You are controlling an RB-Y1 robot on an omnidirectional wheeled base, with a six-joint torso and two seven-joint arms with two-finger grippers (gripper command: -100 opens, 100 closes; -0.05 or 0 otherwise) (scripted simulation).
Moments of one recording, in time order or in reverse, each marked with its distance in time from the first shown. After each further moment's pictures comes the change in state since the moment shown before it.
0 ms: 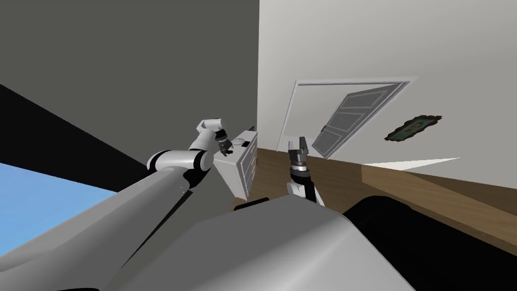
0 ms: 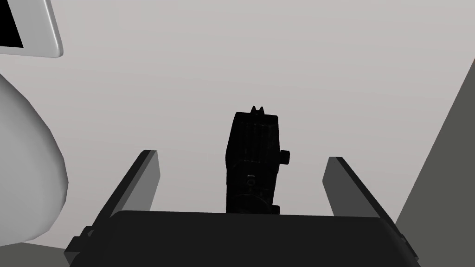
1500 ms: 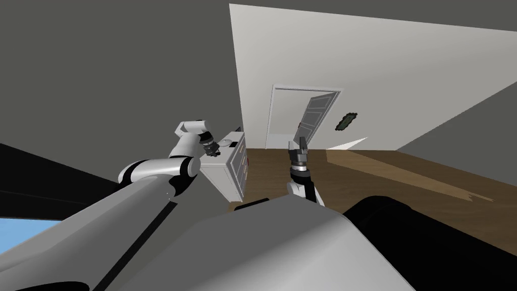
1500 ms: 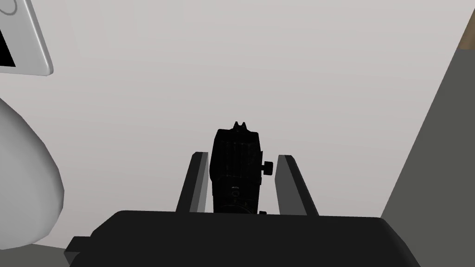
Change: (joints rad) left arm 0.147 0.165 -0.008 -0.140 0.031 0.049 0.062; right arm 0.000 0.000 0.000 0.000 0.000 0.000 0.000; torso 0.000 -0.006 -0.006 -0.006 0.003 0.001
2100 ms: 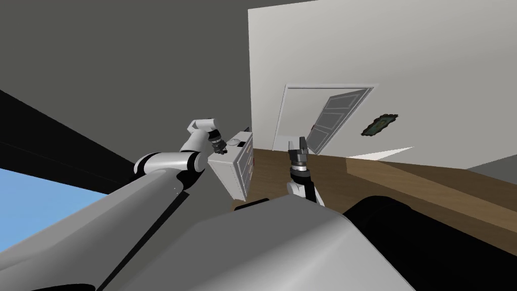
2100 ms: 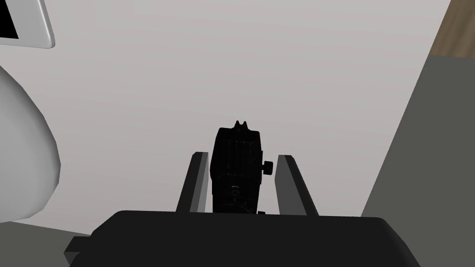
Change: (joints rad) left arm -0.106 -0.088 0.004 0.111 -0.017 -0.035 -0.034; right arm 0.000 0.000 0.000 0.000 0.000 0.000 0.000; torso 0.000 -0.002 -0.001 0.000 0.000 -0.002
